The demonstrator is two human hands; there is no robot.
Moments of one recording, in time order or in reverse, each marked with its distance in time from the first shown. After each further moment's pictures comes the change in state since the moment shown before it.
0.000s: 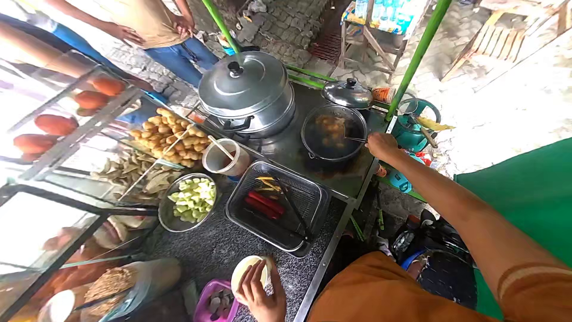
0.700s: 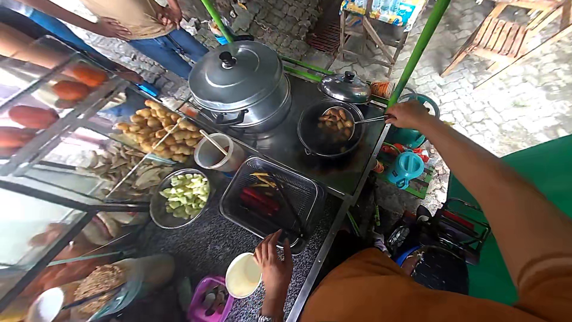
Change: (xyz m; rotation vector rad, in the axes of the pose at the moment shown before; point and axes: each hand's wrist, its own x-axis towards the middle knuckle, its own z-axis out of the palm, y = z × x) left_hand 0.027 0.015 0.047 -0.056 -0.214 0.018; right_hand 0.061 0.098 -0.059 -0.238 -0.016 -0.272
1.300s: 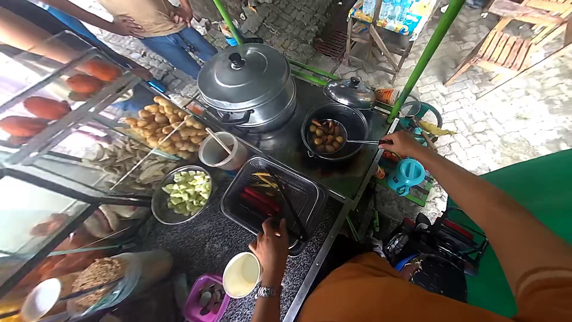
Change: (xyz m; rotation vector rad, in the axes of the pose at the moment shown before) left_hand 0.048 0.009 0.012 0.186 -0.289 -0.446; right_hand -0.008 -0.006 0.079 0.402 0.053 -0.011
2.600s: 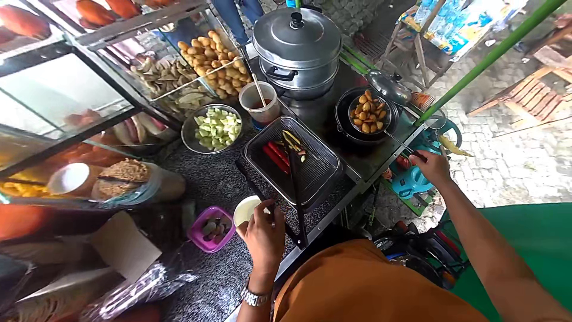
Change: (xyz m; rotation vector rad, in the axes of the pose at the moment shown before) left_hand -0.085 -0.030 -0.055 -0.234 0.370 0.065; right_hand -0.101 -0.059 0.029 0.031 0.331 0.122
